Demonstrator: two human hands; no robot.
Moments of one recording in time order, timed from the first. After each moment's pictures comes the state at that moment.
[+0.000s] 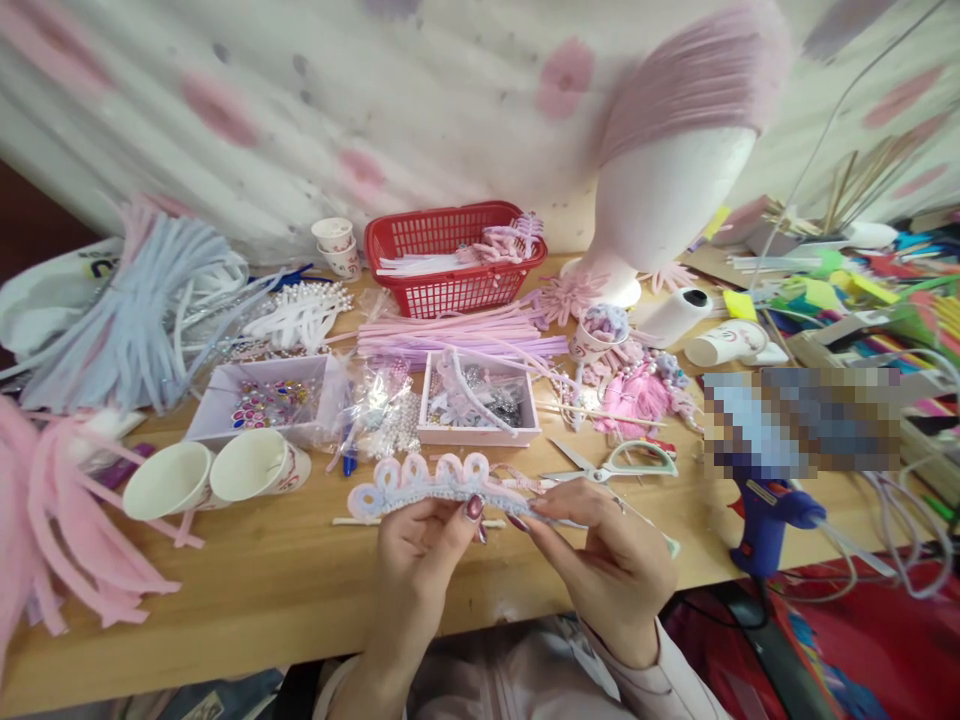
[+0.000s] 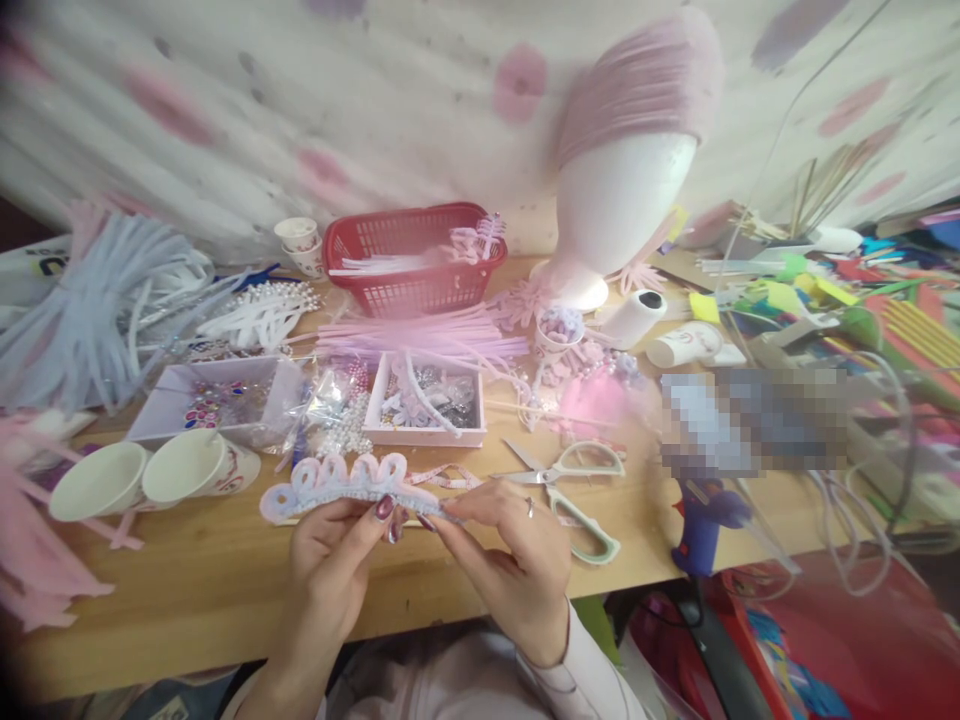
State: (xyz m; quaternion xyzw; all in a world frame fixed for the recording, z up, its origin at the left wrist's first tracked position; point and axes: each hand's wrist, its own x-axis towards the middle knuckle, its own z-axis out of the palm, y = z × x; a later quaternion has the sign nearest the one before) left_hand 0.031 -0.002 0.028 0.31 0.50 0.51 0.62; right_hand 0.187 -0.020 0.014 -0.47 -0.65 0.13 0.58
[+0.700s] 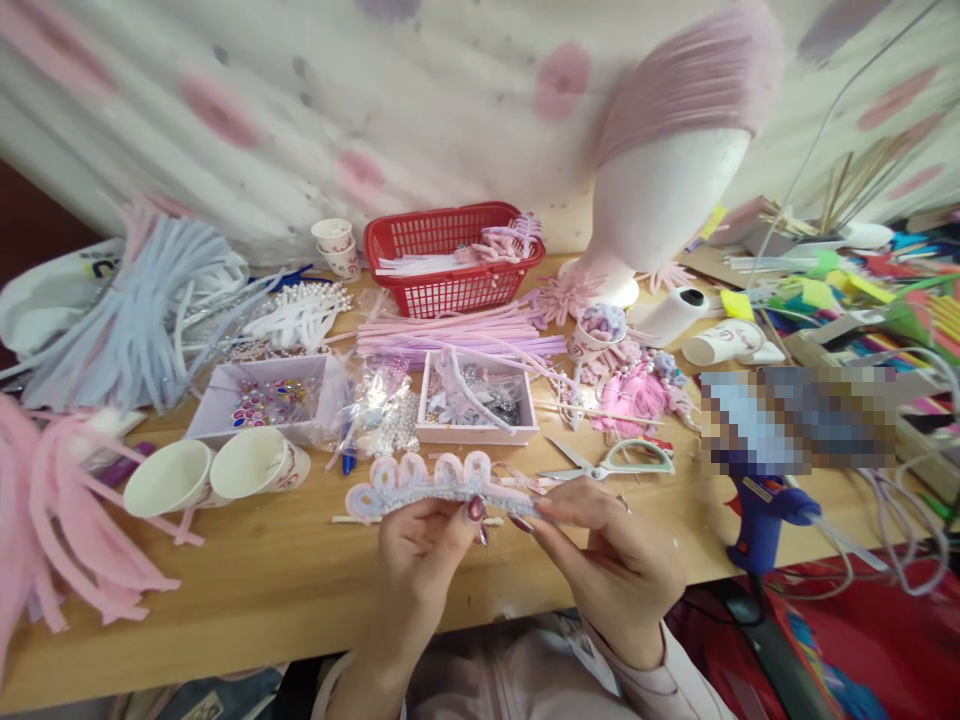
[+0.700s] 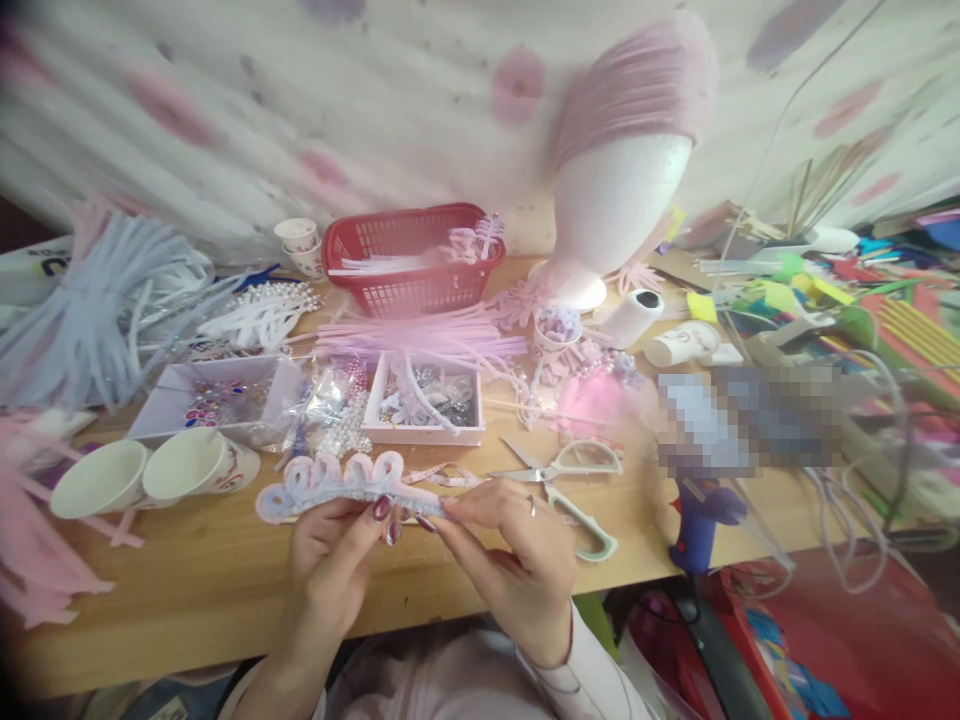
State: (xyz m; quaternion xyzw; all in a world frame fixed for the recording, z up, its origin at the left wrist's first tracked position) left_hand 0.033 -0.004 0.029 0.33 0.50 0.52 0.61; right_hand 0.188 -0.022 0.017 -0.46 -0.64 0.13 0.61
